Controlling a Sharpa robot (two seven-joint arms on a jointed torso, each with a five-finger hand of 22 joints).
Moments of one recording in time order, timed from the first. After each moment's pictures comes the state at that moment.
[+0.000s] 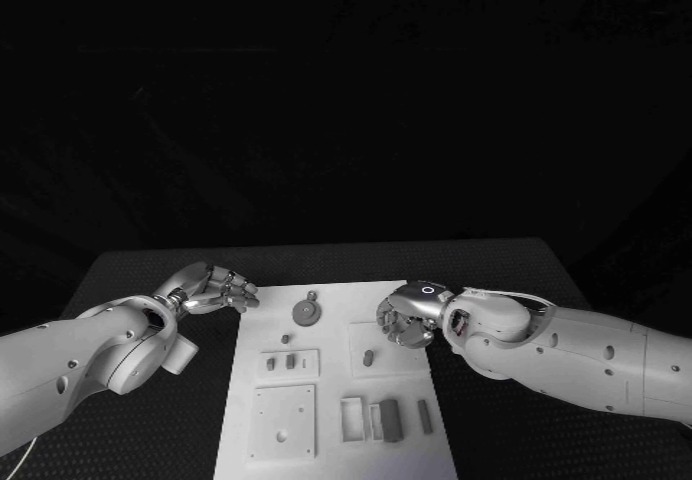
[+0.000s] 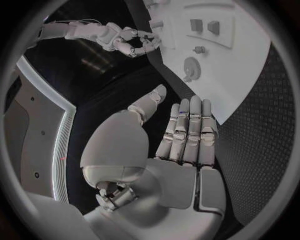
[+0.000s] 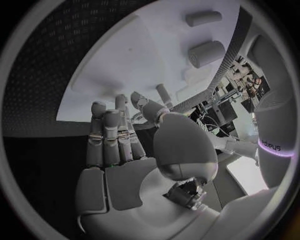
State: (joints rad) left arm 1.31 -0.82 -0.17 1.32 -0.55 -0.24 0.18; left_hand 1.15 -0.12 0.51 -0.28 0.05 0.89 0.17 0.29 0.48 1.13 0.15 0.07 0.17 0.87 0.10 0.77 0.27 0.01 0.88 0.00 0.06 1.05; right arm 1.14 -0.85 -0.06 1.47 -1.73 -0.23 -0.07; right_hand 1.13 -0.09 0.65 -0.29 0.05 0.87 0.16 0.25 0.52 1.22 0.07 0.15 0.29 1.15 -0.03 1.28 0.69 0.26 0.99 0.06 0.82 1.31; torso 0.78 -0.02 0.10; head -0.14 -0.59
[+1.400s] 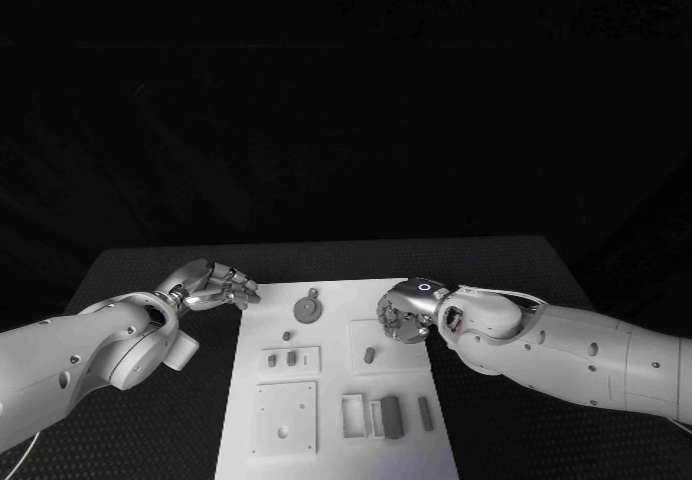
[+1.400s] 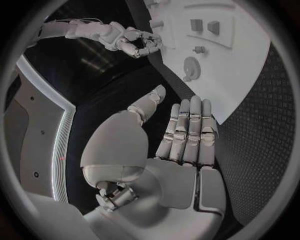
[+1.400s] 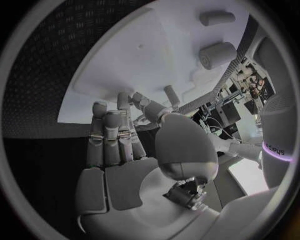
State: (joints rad) left arm 1.31 -0.82 -0.17 1.32 -0.54 -0.24 0.18; left_hand 1.14 -0.12 0.50 -0.29 0.05 0.88 0.18 0.29 0.48 1.12 0.15 0.07 0.16 0.87 0.10 0.76 0.27 0.01 0.88 0.00 0.06 1.04; right arm 1.13 -0.80 -0.05 1.40 -1.74 -0.24 -0.08; right_hand 1.10 -0.09 0.66 -0.28 0.05 0.93 0.15 0.30 0.55 1.28 0.05 0.16 0.31 1.15 -0.05 1.28 0.68 0.26 1.01 0.05 0.81 1.31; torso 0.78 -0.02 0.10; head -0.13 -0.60
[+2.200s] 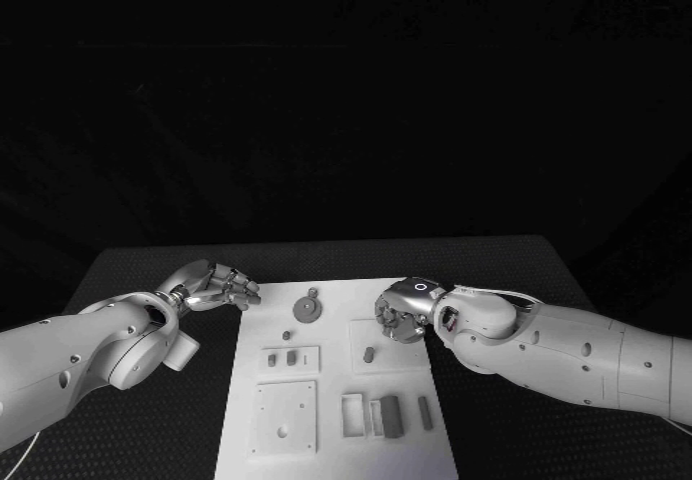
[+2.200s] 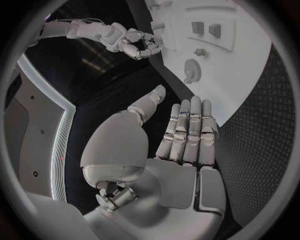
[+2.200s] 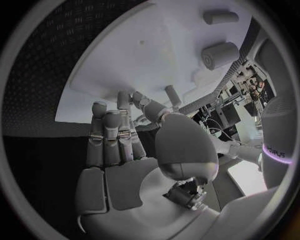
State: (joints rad) left arm 1.31 -0.81 -0.17 1.32 -0.54 -0.22 0.17; left_hand 1.14 -0.12 0.50 -0.29 0.05 0.88 0.18 0.29 0.48 1.11 0.15 0.07 0.16 0.87 0.10 0.75 0.28 0.01 0.88 0.00 0.06 1.03; right arm 1.12 -0.78 -0.04 1.39 -1.77 -0.24 -0.08; right_hand 1.14 -0.07 0.67 -0.29 0.05 0.96 0.13 0.32 0.56 1.29 0.06 0.16 0.32 1.15 -0.05 1.28 0.68 0.26 1.01 0.05 0.81 1.31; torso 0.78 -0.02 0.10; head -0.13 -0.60
